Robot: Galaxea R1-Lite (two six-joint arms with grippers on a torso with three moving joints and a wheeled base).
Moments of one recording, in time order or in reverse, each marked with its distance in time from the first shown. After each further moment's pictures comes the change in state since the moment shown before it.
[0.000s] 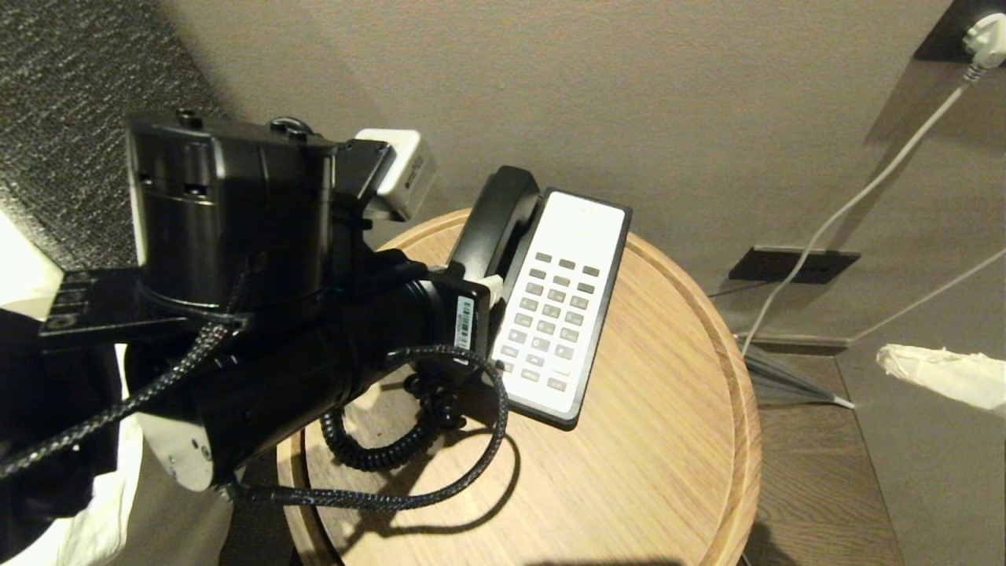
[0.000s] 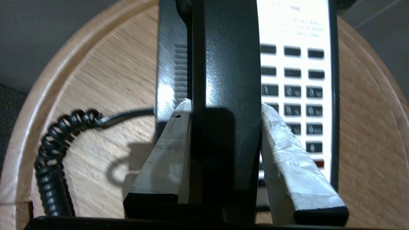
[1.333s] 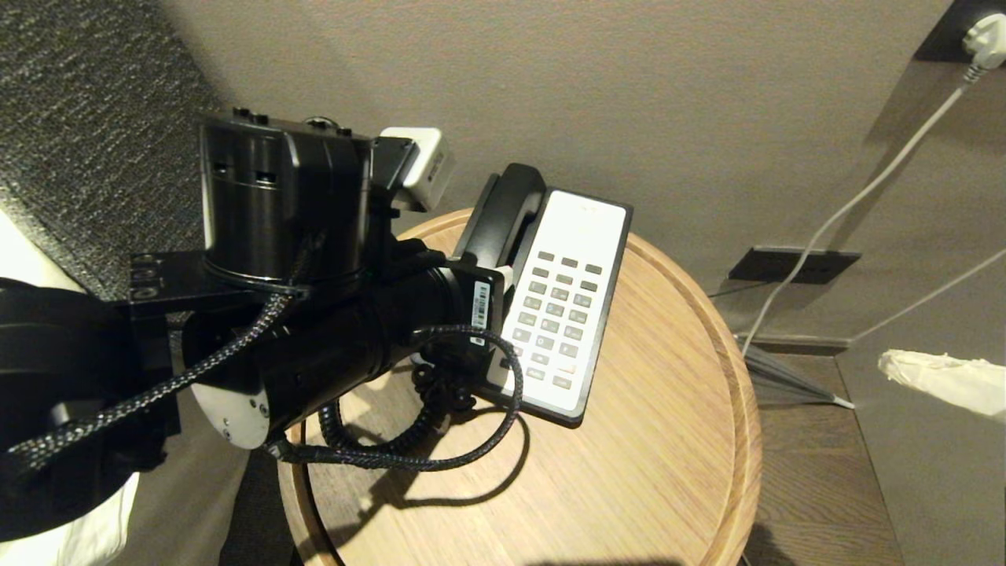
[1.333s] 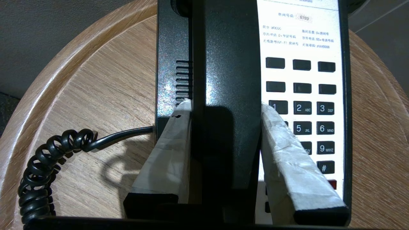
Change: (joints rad) left arm 0.030 0.060 -0.044 -0.013 -0.037 0.001; right arm 0.000 -0.009 0.014 -0.003 0.001 0.000
